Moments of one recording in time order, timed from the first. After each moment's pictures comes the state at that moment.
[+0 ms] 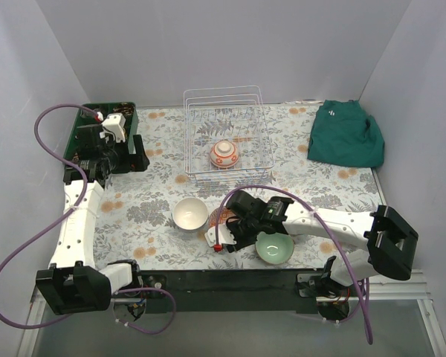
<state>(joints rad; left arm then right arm) 0.09 1.15 1.18 -0.72 0.26 -0.03 1.13 1.41 0.92 -0.58 -0.37 -0.87</state>
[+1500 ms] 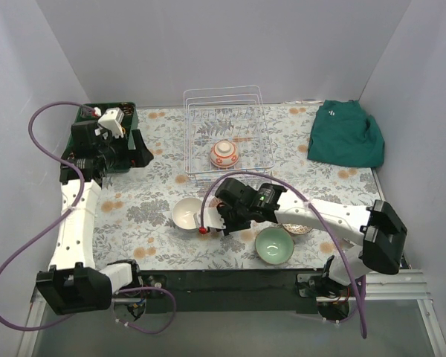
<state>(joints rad) 0.11 1.12 1.19 -0.72 0.39 -0.07 1.14 1.50 1.11 -0.70 -0.16 -0.77</state>
